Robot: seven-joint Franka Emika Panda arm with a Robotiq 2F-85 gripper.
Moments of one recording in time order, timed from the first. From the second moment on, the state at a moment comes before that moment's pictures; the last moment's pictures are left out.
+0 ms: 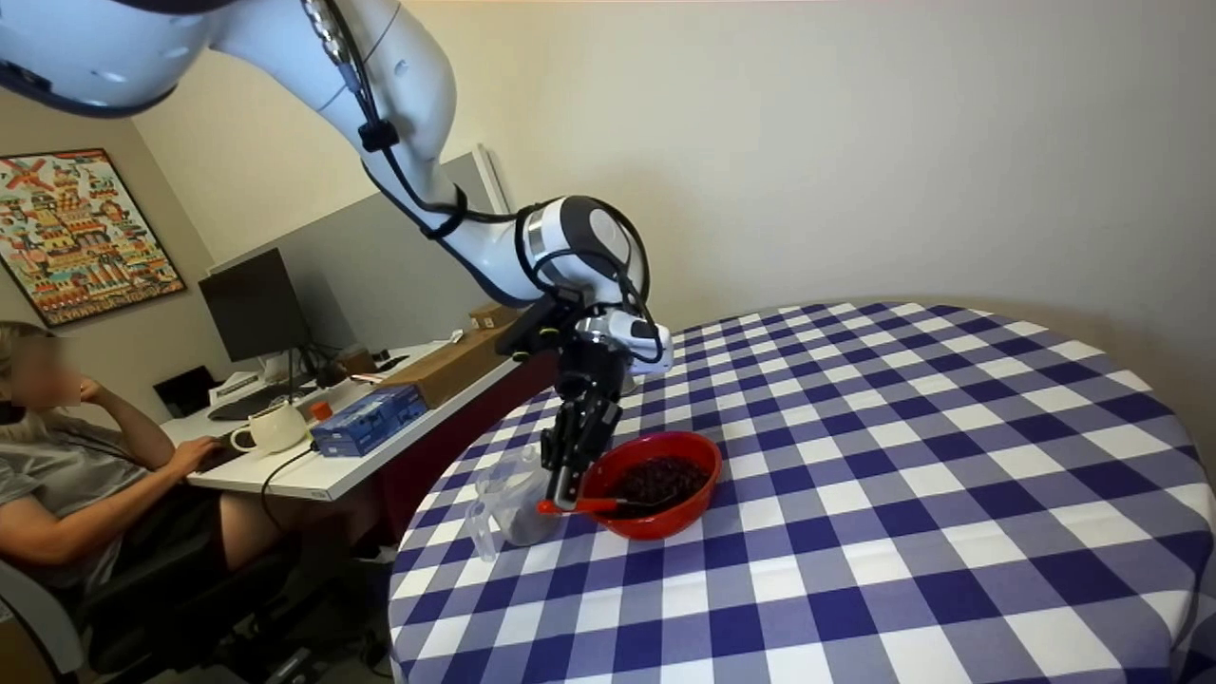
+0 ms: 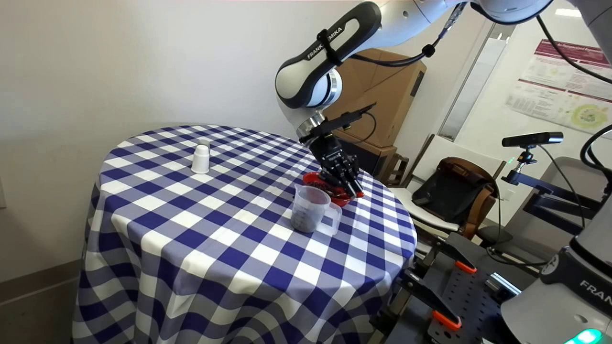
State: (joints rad) arm -0.01 0.84 -0.06 -1.61 -0.12 1.44 0.34
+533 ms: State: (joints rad) arm -0.09 0.84 -0.08 -1.60 -0.02 1.48 0.29
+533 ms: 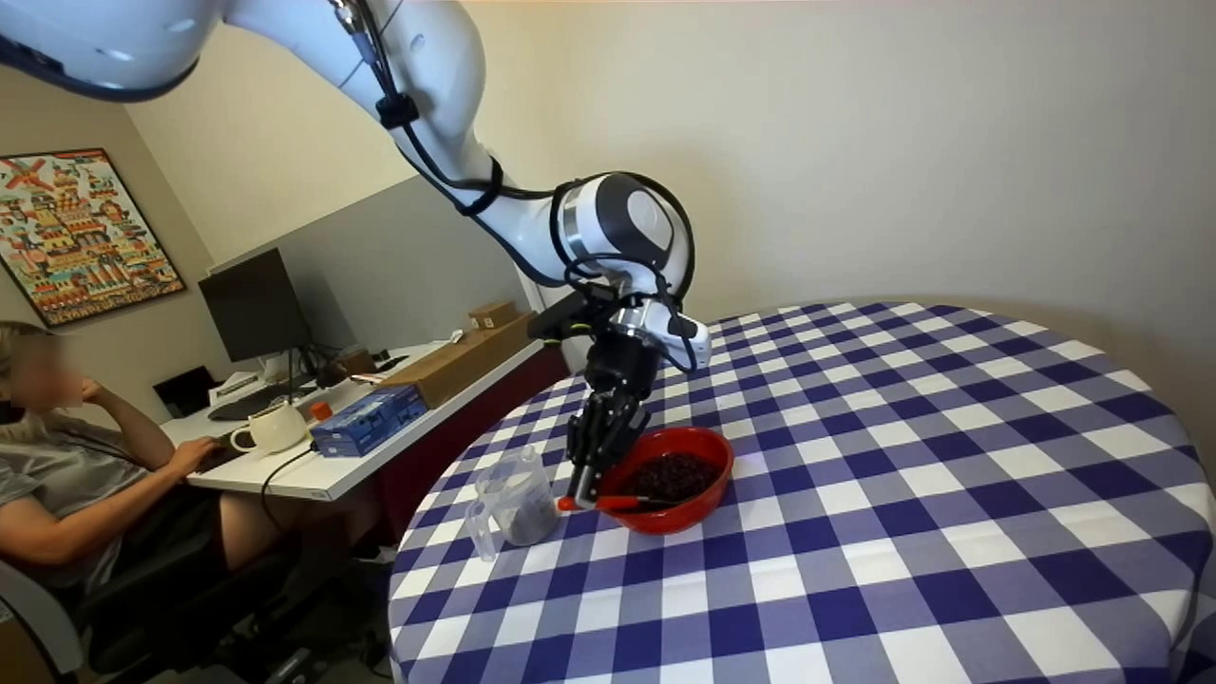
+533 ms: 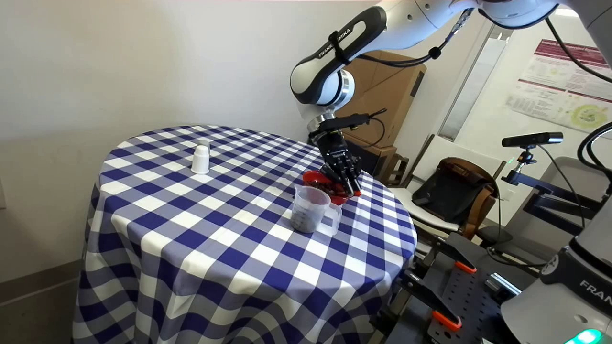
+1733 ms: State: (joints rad) arm -0.15 0.65 -0.08 -1.75 0.12 1.50 0.09
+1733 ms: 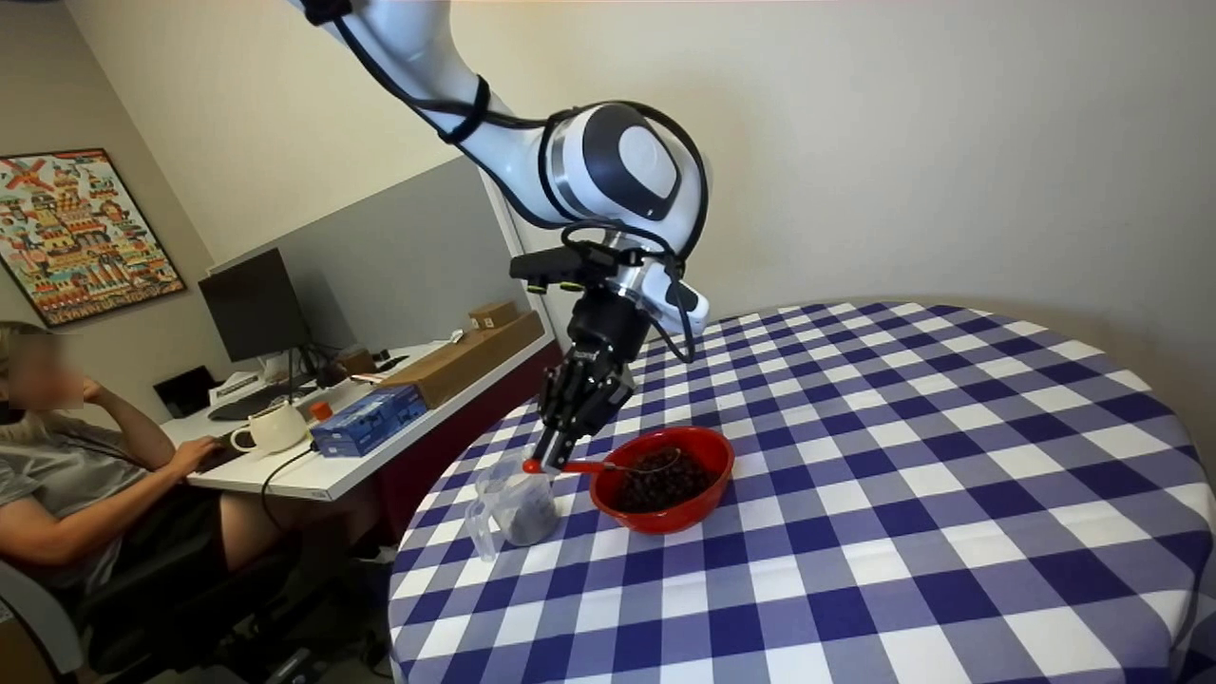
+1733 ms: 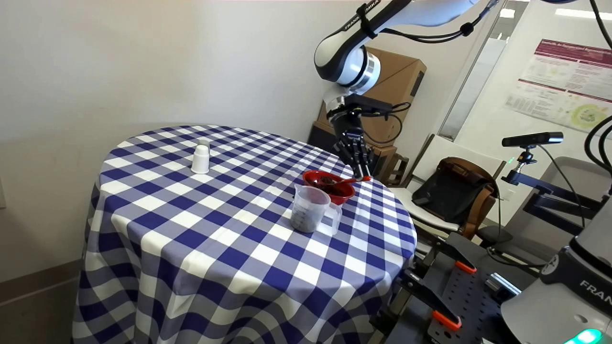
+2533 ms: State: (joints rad) arm -0.18 0.54 -0.09 -1.85 0.12 1.51 -0.01
